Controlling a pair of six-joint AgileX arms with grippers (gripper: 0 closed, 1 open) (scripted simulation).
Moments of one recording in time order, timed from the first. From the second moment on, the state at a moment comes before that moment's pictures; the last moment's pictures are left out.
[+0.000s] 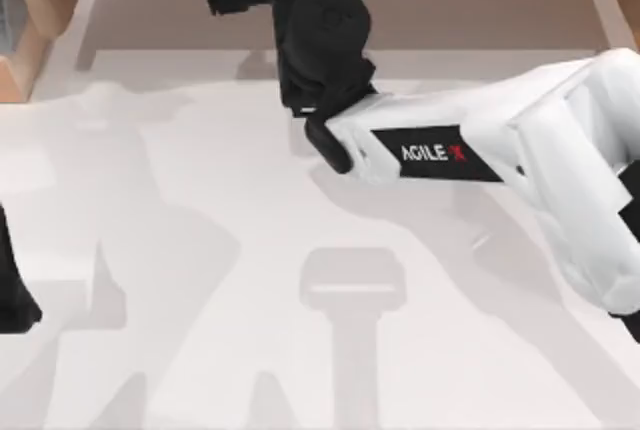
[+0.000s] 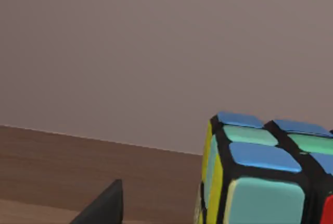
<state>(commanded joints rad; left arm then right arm) 0.00 0.00 0.00 0.00 0.00 0.00 0.68 2.57 1.83 1.03 0.59 -0.28</state>
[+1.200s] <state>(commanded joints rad) 0.00 0.00 0.00 0.00 0.00 0.00 -0.09 2.00 0.38 1.54 -0.60 -1.50</state>
